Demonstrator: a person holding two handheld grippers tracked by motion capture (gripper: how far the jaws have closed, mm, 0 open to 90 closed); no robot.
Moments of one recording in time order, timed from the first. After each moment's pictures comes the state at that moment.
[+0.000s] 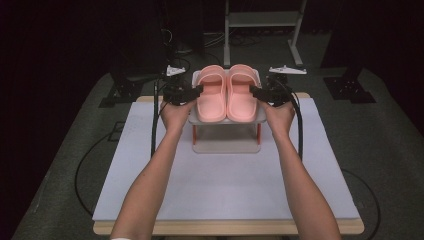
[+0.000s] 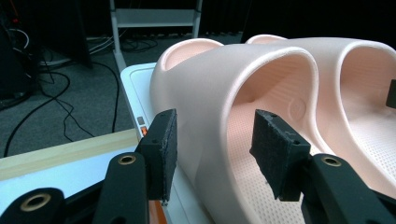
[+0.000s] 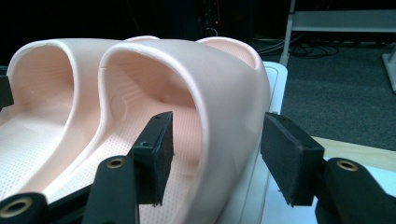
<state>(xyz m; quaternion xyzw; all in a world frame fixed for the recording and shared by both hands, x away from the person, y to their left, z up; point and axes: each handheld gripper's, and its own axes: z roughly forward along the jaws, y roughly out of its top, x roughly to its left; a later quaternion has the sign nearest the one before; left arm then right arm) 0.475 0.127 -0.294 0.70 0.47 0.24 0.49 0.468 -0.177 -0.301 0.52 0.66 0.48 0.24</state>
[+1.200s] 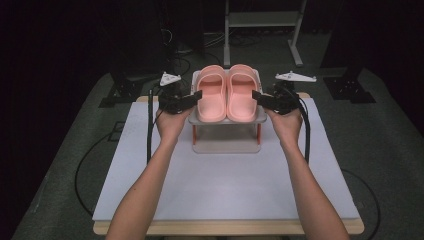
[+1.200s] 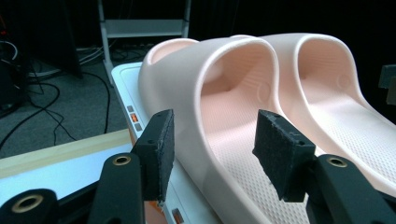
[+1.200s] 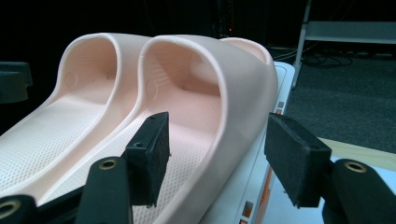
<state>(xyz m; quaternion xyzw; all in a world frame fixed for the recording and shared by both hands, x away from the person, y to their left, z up) 0.444 0.136 -0.294 0.70 0.44 0.23 0.51 0.435 -0.187 -0.296 0.49 0.67 0.50 0.24</state>
